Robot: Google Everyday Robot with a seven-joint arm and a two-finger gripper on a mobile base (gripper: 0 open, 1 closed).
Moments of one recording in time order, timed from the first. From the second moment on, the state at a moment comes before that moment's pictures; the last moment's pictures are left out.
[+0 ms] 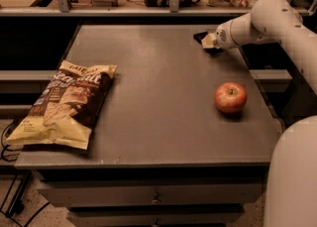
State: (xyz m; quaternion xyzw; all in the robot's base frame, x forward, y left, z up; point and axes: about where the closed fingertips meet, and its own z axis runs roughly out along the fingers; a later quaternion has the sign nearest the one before) arm 0.810 -0.163 0.839 -0.23 0.87 0.17 0.41
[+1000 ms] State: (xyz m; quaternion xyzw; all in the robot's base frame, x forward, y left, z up) arm 0.810 -0.163 0.839 -0.23 0.87 0.17 0.41
